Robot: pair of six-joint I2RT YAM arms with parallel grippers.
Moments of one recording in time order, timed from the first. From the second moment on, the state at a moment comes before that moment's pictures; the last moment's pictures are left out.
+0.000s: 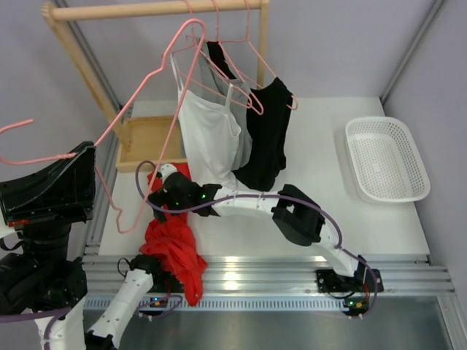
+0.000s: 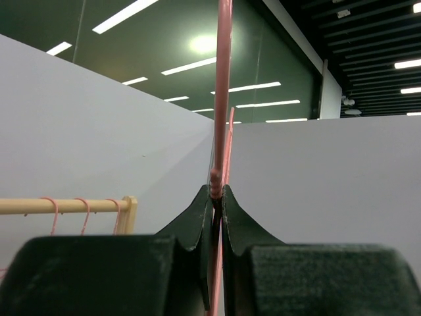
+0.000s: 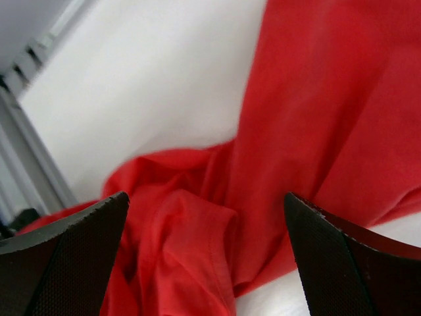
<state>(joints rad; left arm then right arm) -0.20 0.55 1.39 0.17 0.29 -0.66 1.21 2.28 1.86 -0.15 0.05 0.43</state>
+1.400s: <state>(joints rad) -0.20 0.49 1.18 0.10 0.18 -0.59 1.27 1.14 1.00 -0.40 0.22 0.50</state>
